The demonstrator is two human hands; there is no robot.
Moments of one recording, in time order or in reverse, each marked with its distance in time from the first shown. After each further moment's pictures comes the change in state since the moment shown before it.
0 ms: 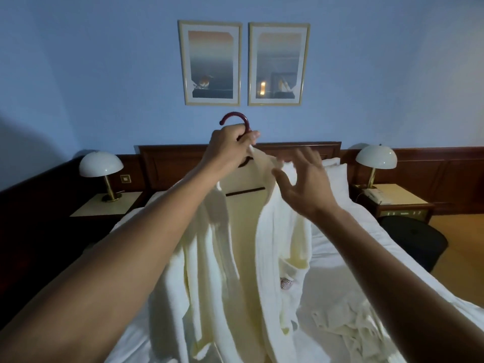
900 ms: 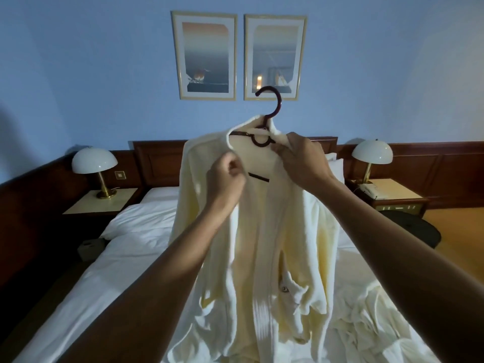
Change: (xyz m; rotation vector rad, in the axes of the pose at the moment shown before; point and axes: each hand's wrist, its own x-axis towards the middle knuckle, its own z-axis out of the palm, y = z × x) left_hand -0.060 -0.017 0.046 -0.198 0.212 -0.210; right_hand 0.050 0.009 -0.005 -0.040 -0.143 0.305
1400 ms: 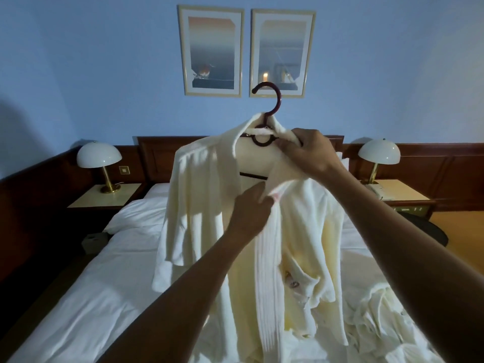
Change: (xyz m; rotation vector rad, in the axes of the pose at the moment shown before) left_hand -0.041 -0.023 0.038 0.110 -0.274 -0.049; right_hand 0.014 0.011 -0.006 0.166 -0.081 0.005
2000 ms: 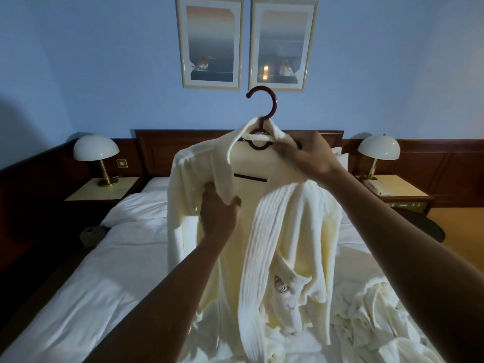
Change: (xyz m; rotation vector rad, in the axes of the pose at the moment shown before) left_hand 0.004 -0.061 0.008 0.015 0.362 -0.270; right_hand -0.006 0.021 0.005 0.080 -0.103 -0.043
